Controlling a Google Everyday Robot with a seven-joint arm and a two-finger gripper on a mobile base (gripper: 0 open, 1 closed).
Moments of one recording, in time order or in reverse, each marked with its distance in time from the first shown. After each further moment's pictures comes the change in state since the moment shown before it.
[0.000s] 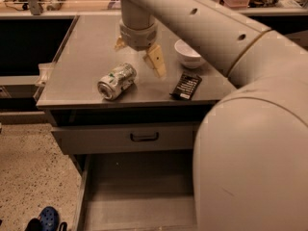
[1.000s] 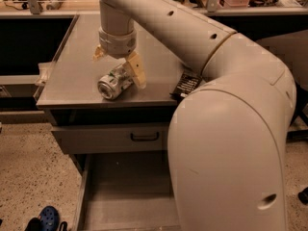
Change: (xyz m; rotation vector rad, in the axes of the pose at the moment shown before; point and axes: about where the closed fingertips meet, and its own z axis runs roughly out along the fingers) arm -0.058 -0.029 0.021 -0.035 -0.172 -0.095
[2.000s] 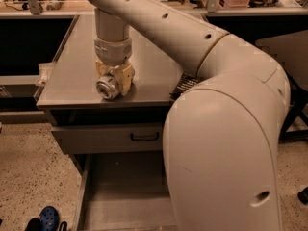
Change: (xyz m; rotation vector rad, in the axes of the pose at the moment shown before) arm -0.029 0.006 0.015 -0.064 -0.089 -0.075
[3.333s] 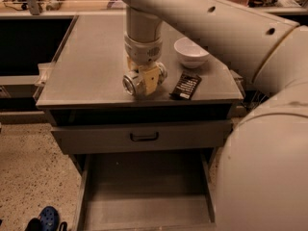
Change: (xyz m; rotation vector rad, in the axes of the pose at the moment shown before) arm 0.025 0.071 -0.028 0.073 0.115 0.431
